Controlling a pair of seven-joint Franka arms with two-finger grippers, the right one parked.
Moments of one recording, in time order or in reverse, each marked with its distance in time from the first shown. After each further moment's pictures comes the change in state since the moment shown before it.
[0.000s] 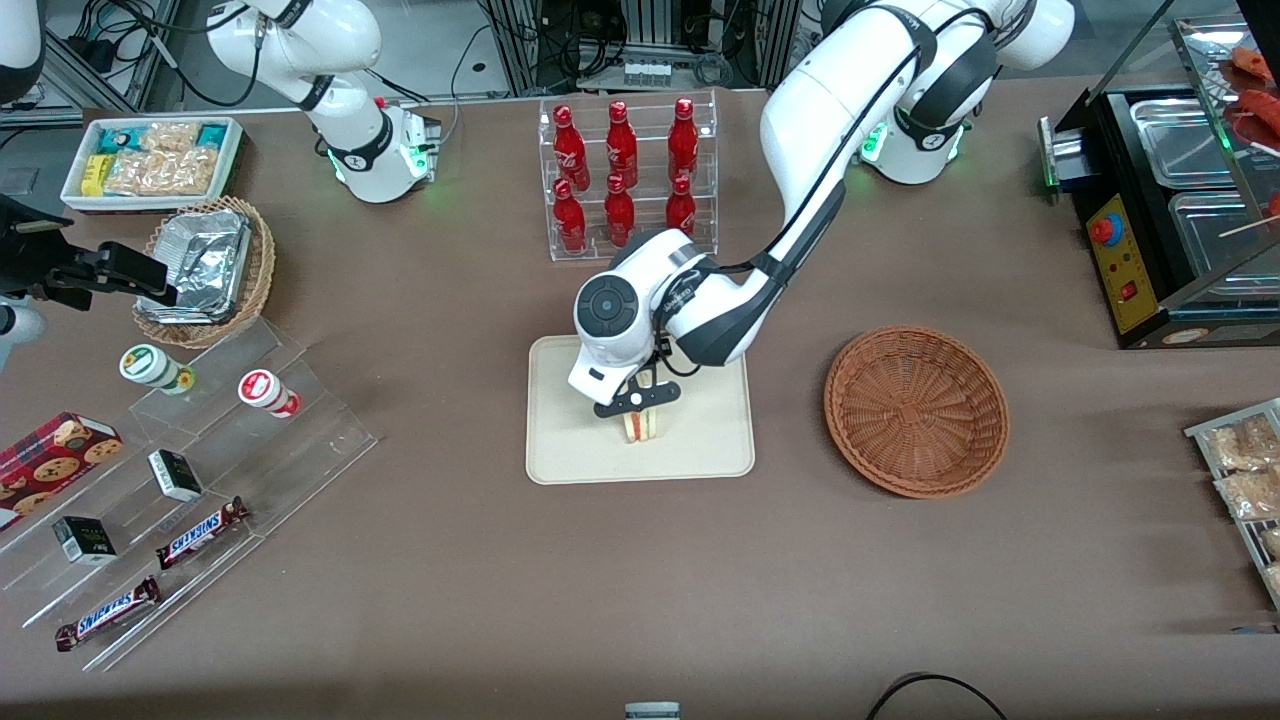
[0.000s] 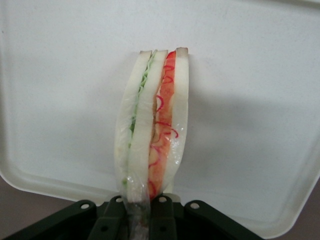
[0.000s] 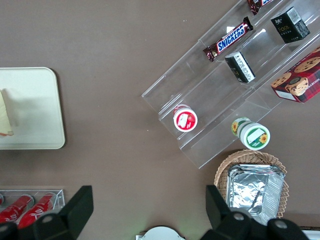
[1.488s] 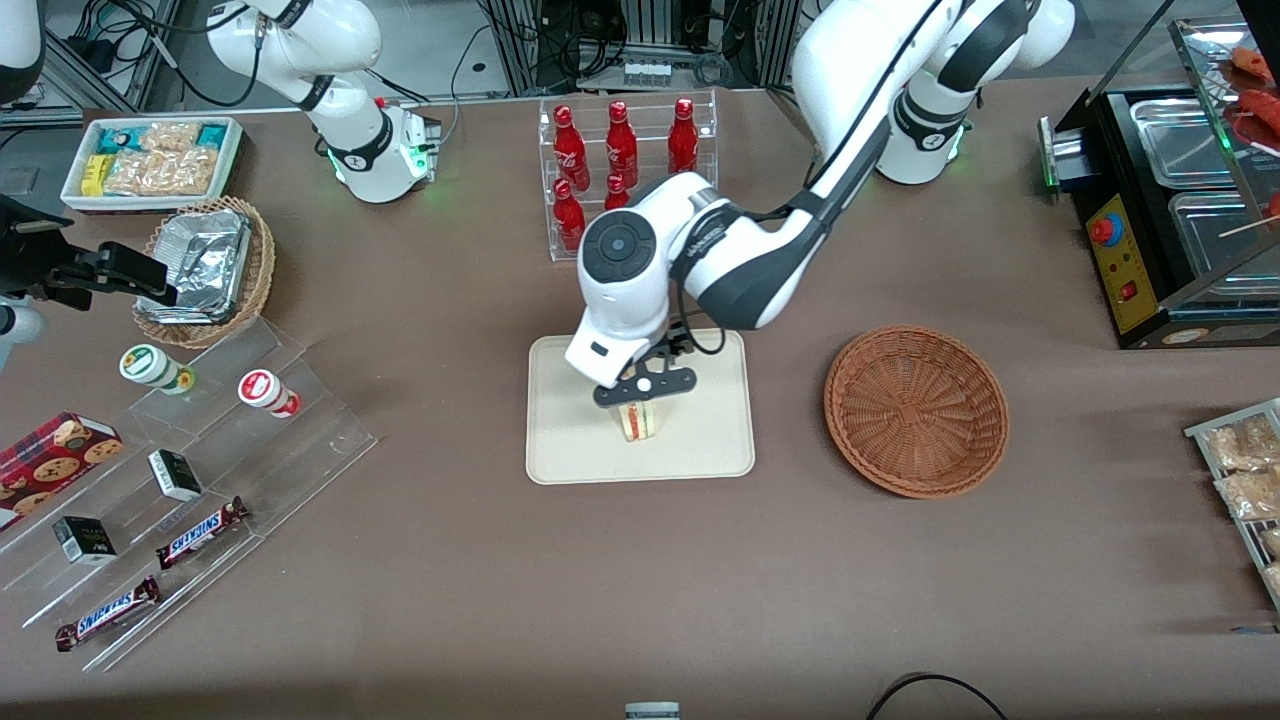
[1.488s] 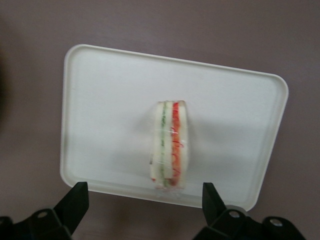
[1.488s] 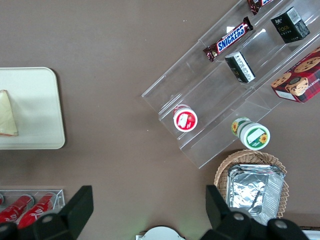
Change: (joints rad) arm 0.036 -0.159 0.026 0.062 0.020 -0.147 0.073
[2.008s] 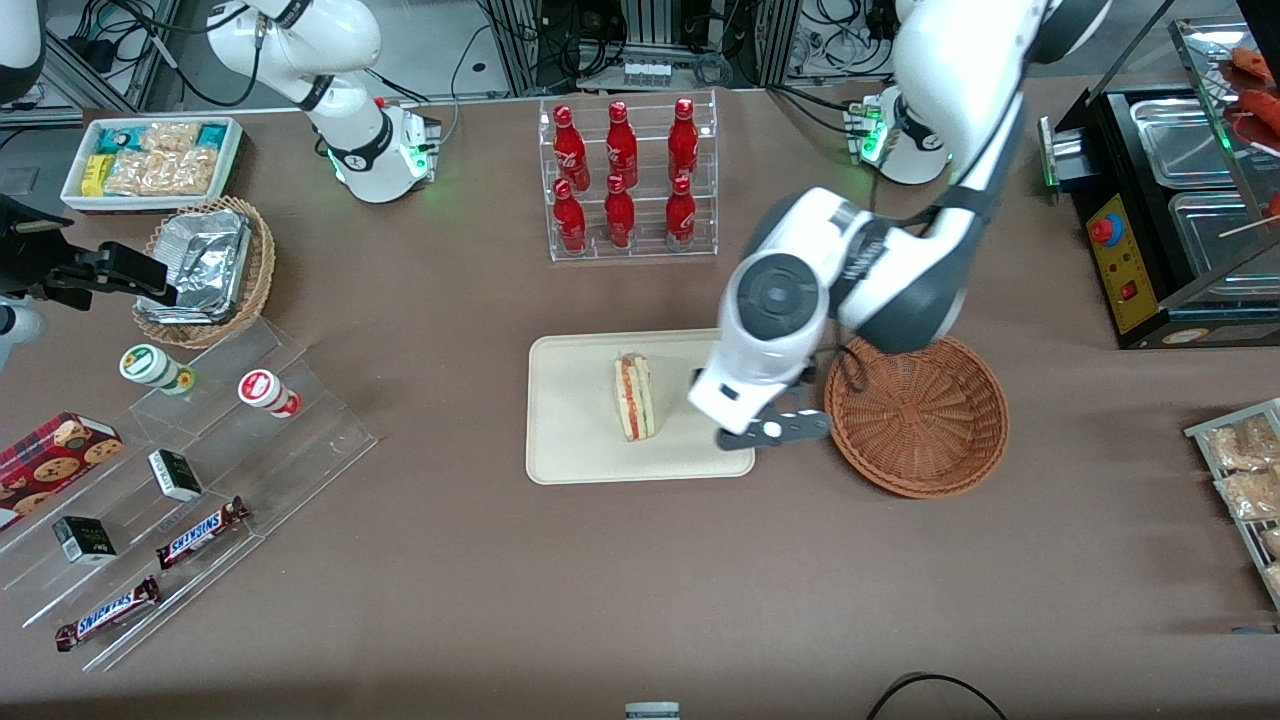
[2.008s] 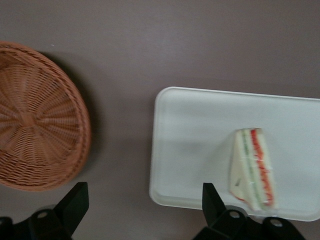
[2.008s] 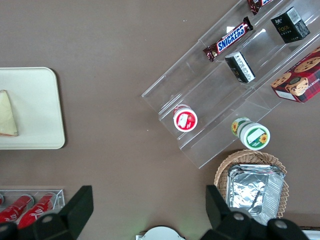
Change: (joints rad) arm 0.232 -0.160 -0.002 -0.149 -0.007 -0.083 0.319
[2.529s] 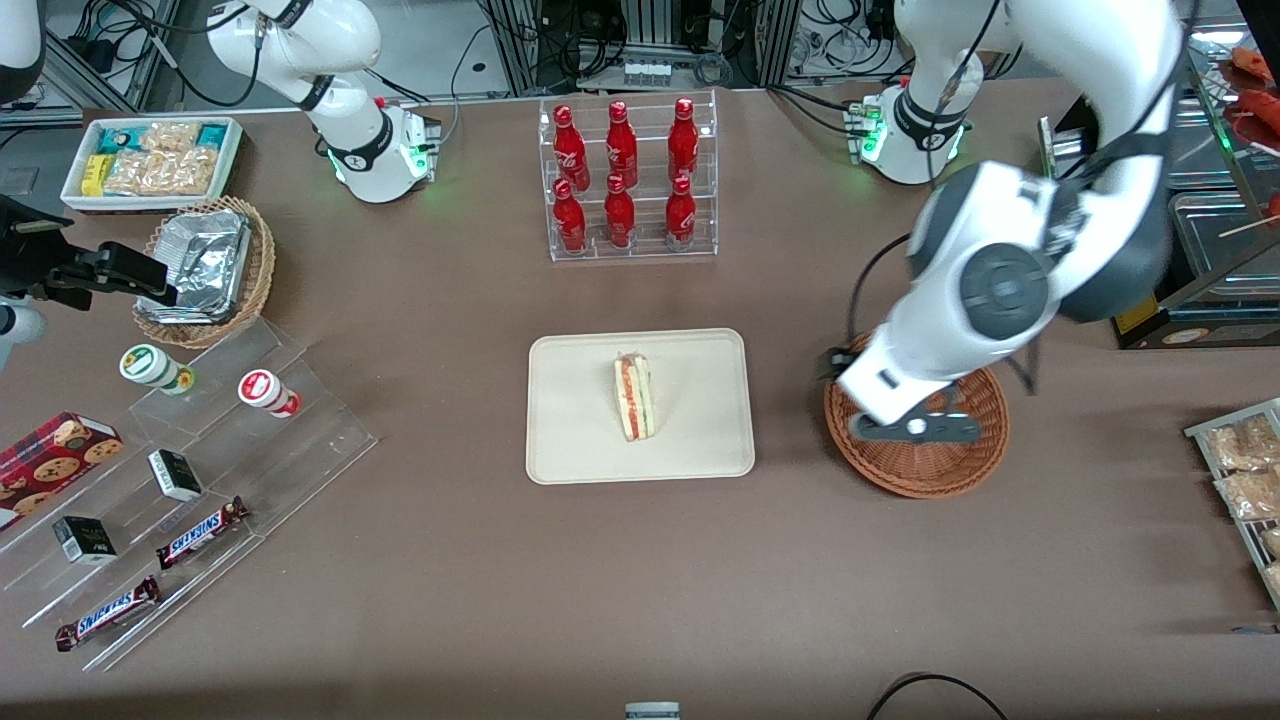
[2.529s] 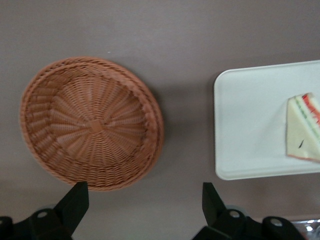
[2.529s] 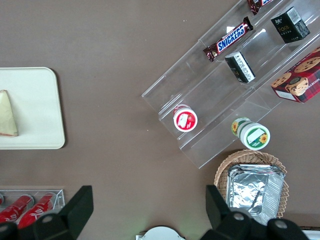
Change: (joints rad) arm 0.241 -0.258 0.001 -0.268 -0.072 -0.004 0.419
